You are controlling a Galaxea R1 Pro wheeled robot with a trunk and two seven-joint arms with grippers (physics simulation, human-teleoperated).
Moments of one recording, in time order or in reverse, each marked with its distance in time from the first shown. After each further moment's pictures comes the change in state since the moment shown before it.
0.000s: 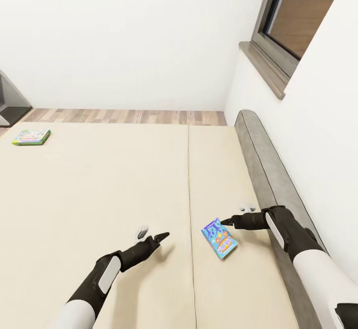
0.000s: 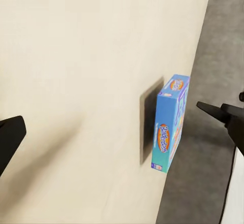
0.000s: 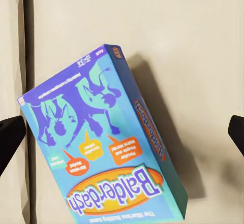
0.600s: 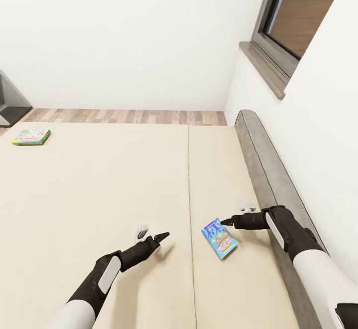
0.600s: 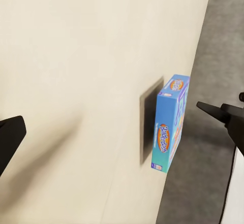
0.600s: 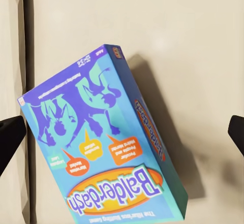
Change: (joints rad) left arm 0.000 0.000 0.000 0.000 0.000 0.000 0.000; right arm 0.000 0.000 0.000 0.000 0.000 0.000 0.000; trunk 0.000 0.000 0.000
